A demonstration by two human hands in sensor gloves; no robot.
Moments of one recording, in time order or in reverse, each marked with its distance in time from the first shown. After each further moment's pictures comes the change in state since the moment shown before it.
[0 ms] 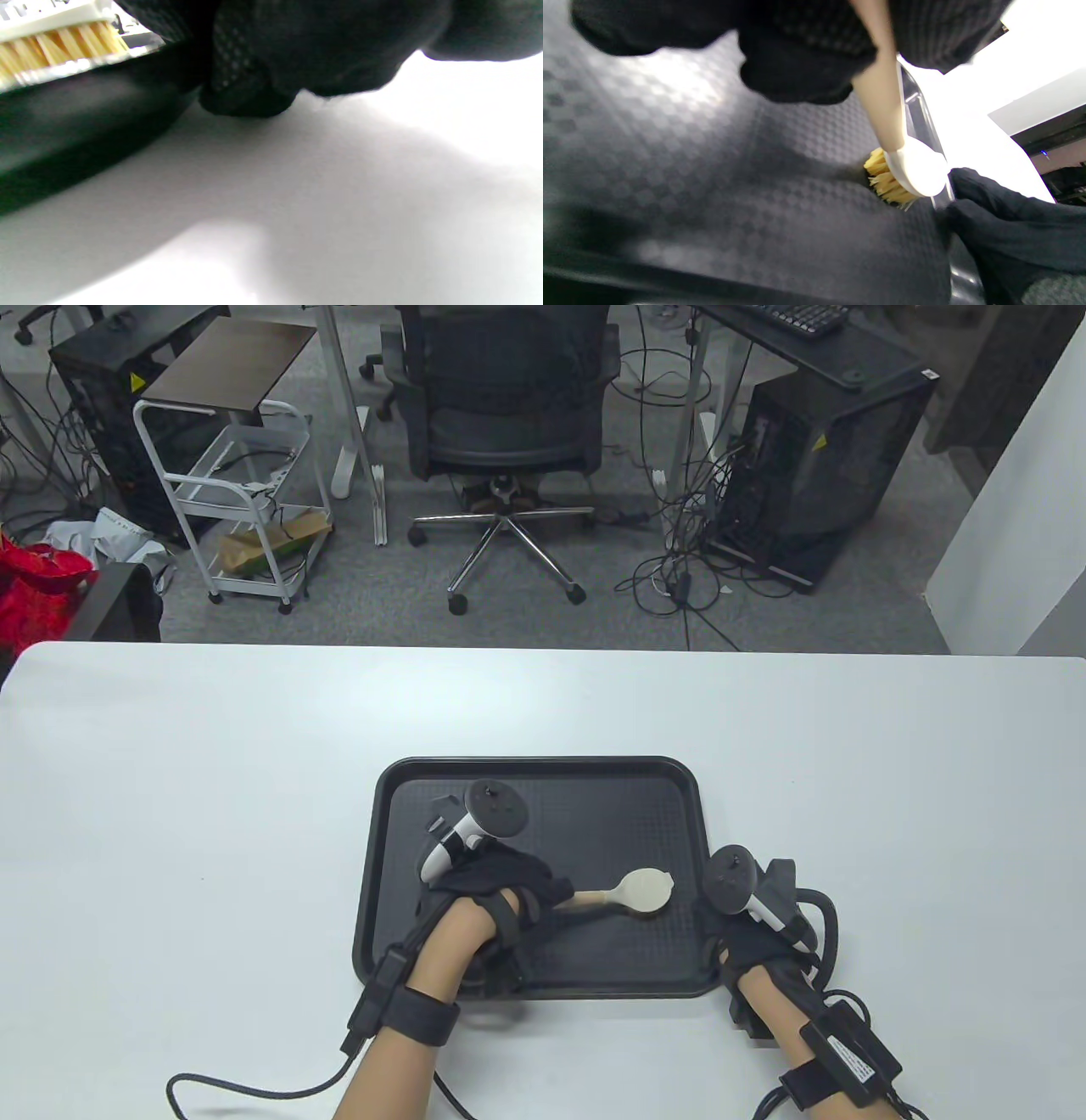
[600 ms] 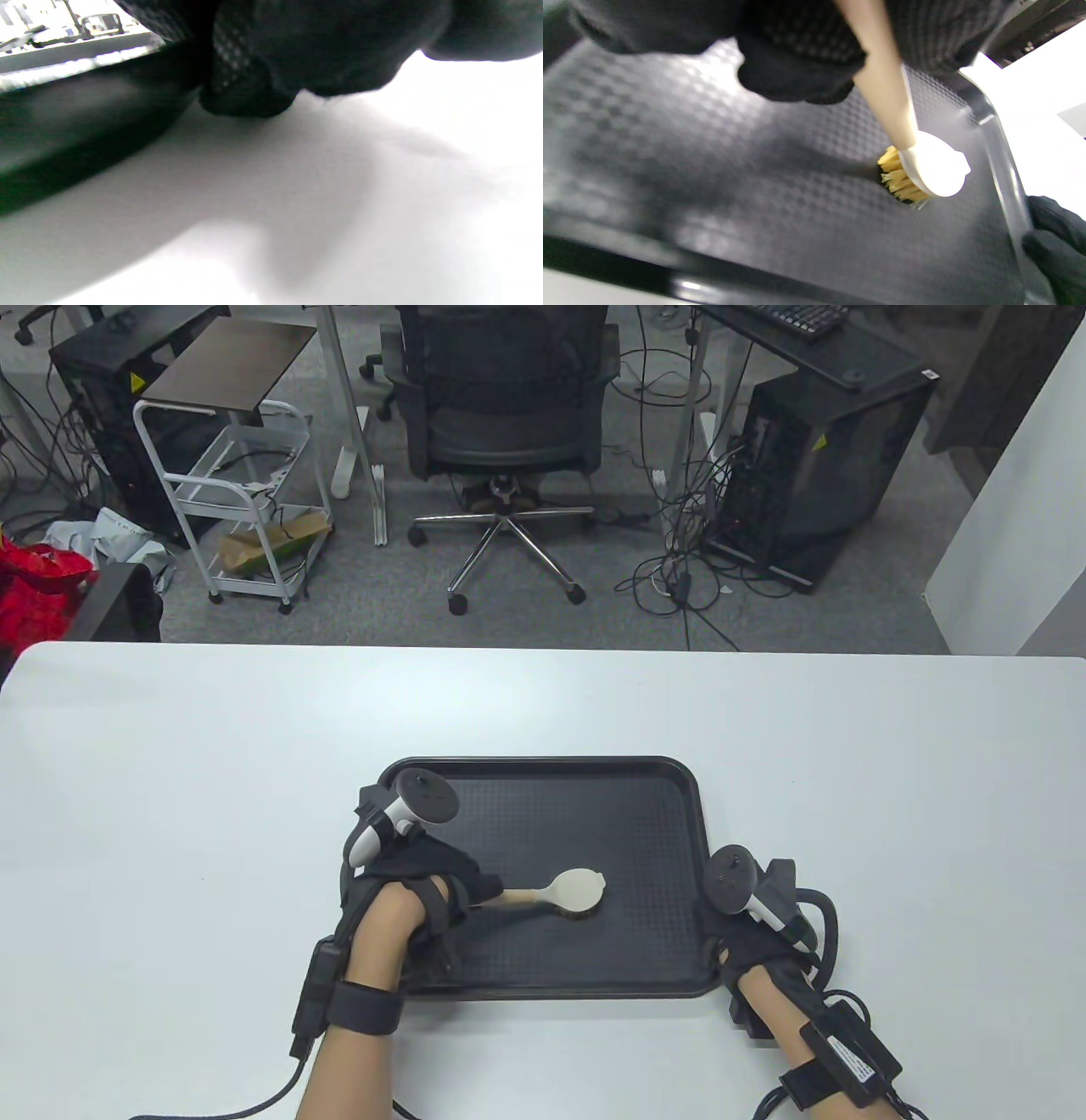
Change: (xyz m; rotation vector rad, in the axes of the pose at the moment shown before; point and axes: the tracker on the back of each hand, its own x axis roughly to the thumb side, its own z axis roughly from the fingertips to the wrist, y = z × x) left_hand -0.052 0.044 0.027 -0.035 0.158 -0.023; right_hand 0.000 0.000 0.000 0.001 0.000 0.000
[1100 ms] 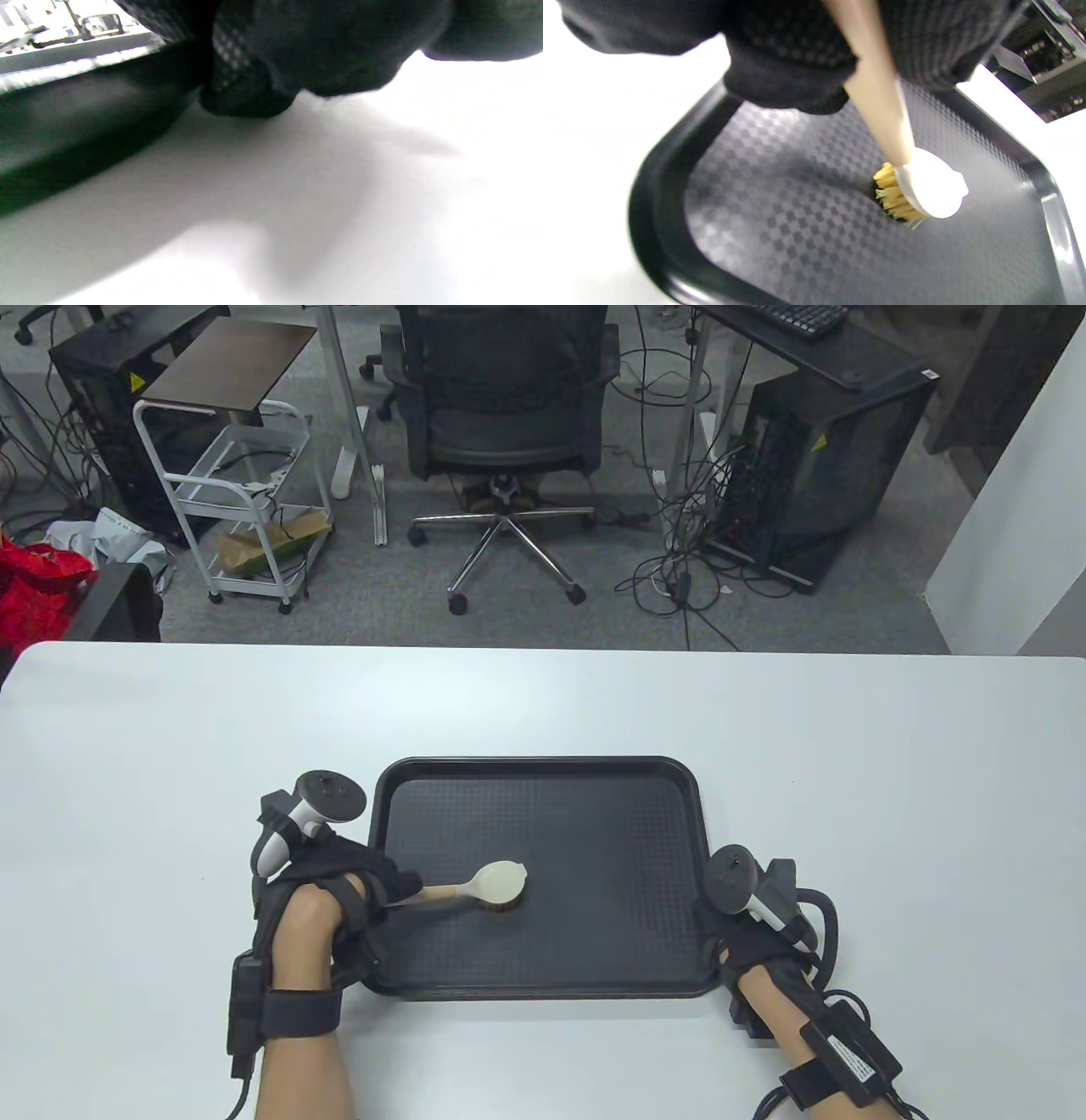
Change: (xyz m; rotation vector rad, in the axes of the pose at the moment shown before) left_hand -0.076 0.035 0.024 0.069 0.105 0.148; right_hand 0.000 0.000 0.000 -0.001 0.000 0.000
